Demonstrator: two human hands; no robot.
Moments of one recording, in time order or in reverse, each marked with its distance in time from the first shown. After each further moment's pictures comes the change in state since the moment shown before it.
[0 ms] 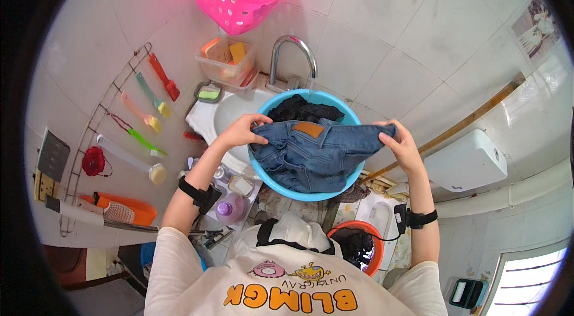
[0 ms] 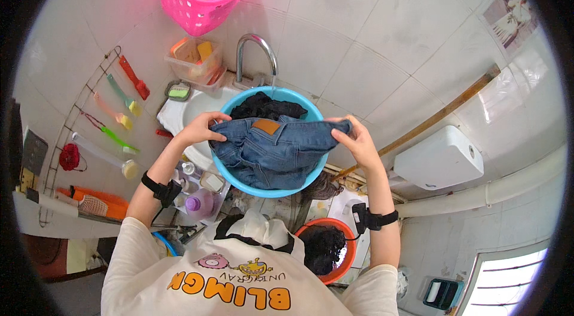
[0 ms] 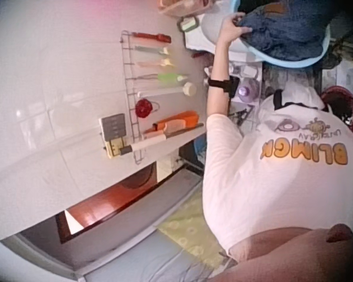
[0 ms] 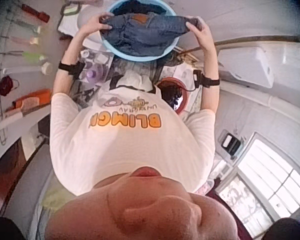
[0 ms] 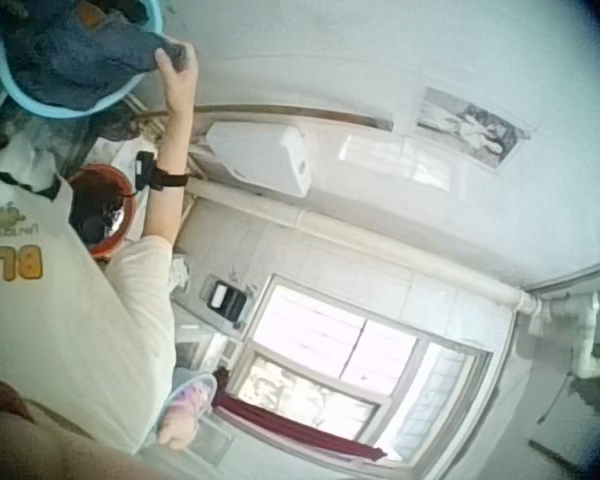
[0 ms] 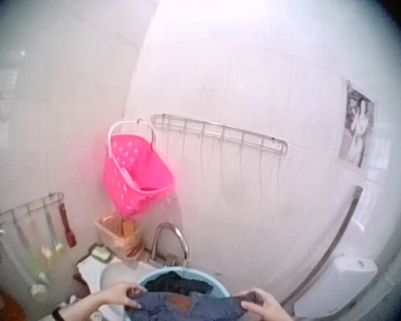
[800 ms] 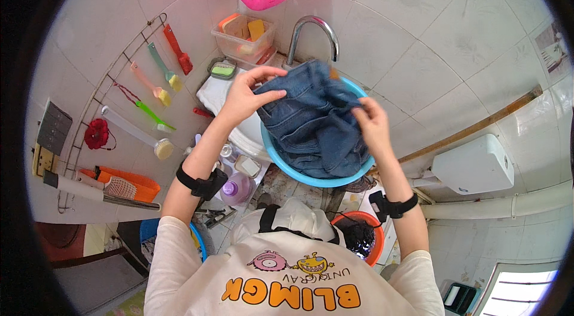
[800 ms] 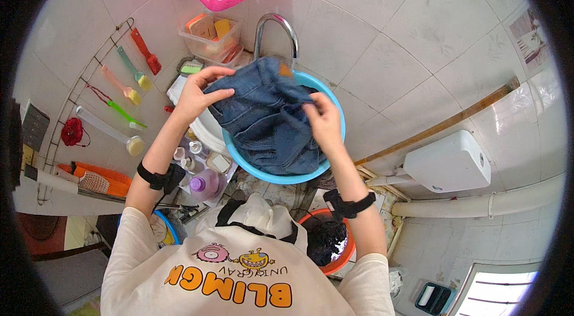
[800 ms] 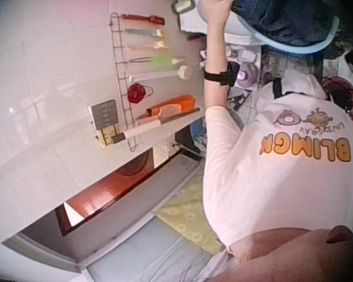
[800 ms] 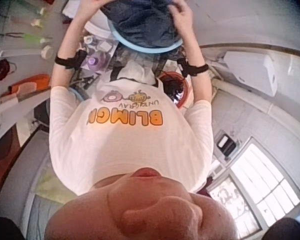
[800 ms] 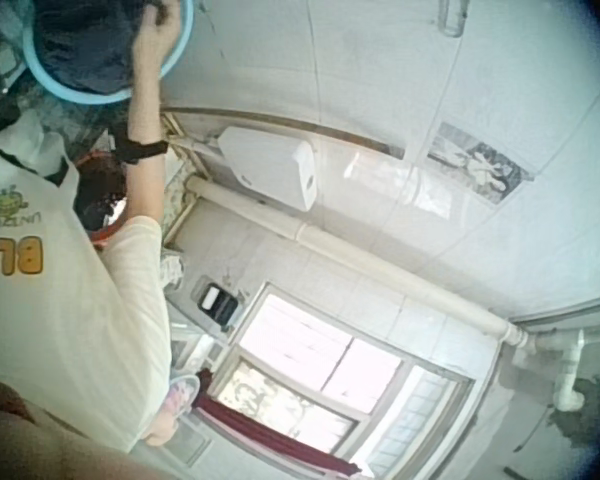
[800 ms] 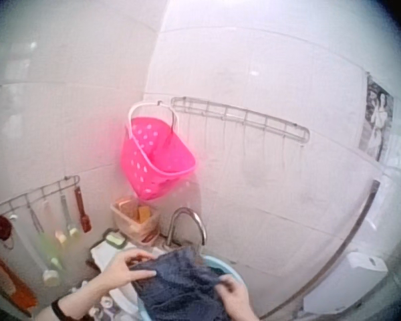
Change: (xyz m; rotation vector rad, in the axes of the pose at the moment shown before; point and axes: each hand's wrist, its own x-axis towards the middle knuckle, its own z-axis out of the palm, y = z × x) left_hand -0.031 0.073 -0.012 -0.295 0.371 0.261; right_hand 0.046 0.054 0.090 -0.194 0.192 -0.057
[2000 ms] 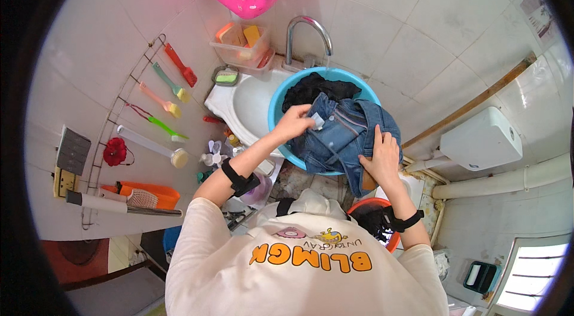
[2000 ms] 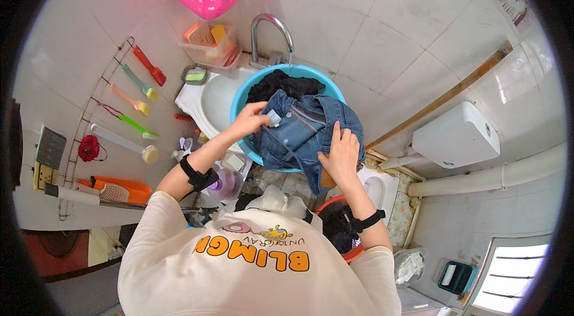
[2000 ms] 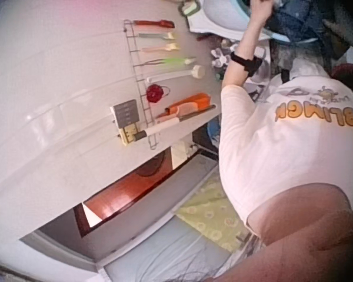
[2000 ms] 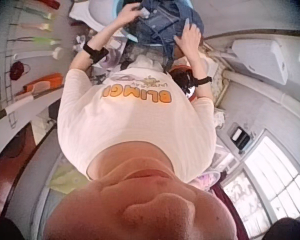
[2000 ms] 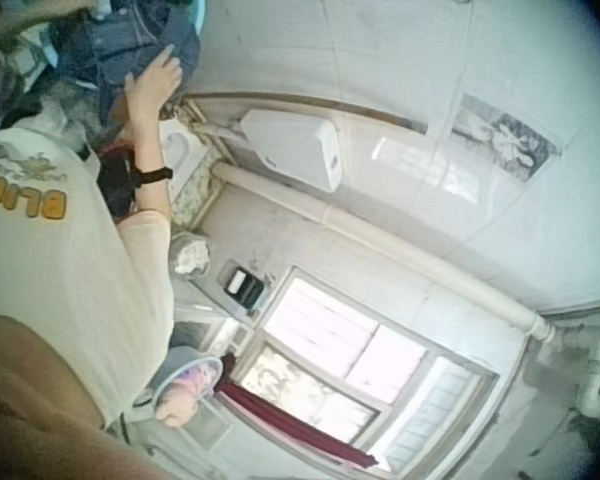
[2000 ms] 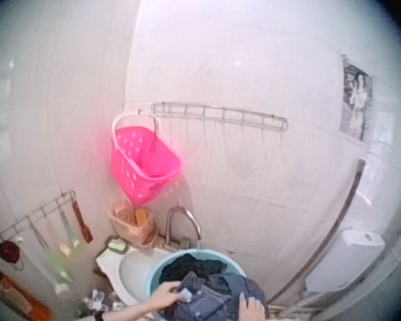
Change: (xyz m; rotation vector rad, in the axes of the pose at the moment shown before) left_hand -0.012 -0.078 0.083 -0.028 -0.231 -0.322; right_hand -0.110 0.012 -0.023 -1.192 0.017 -0.080
